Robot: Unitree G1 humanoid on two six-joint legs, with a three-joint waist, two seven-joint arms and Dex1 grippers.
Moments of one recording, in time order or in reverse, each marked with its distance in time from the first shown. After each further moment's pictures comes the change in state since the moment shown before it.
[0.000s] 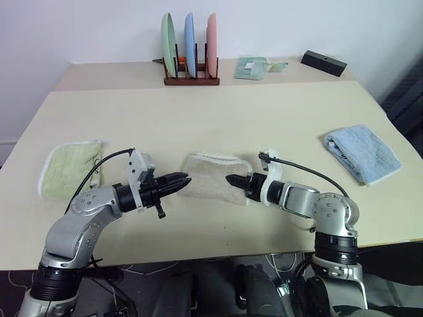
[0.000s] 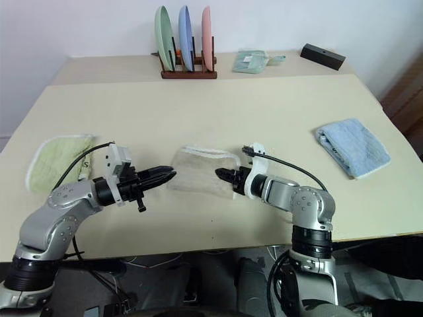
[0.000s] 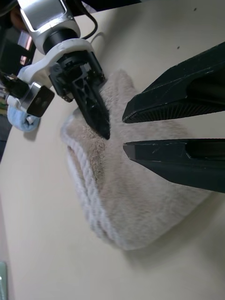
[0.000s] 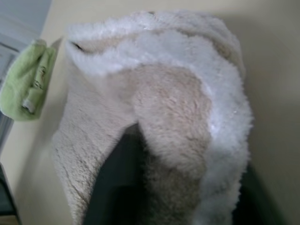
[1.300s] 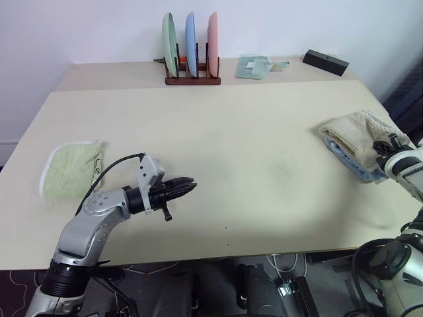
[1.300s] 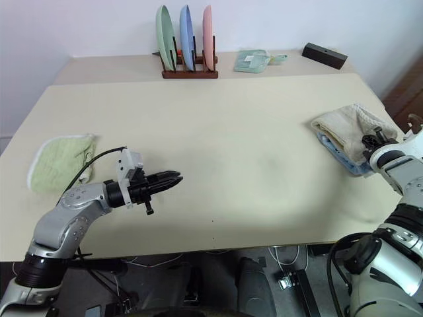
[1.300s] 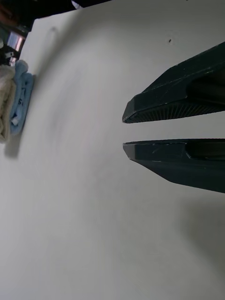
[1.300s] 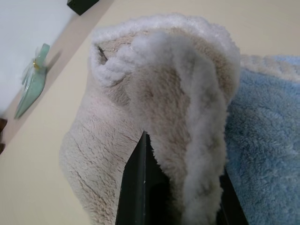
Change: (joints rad) left arm -0.040 -0.035 -0.077 0.057 0.063 -0.028 0.000; right arm -0.185 -0.539 -0.526 0.618 -0.095 -0.443 -0.191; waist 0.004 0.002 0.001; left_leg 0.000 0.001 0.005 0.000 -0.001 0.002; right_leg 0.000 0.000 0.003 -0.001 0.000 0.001
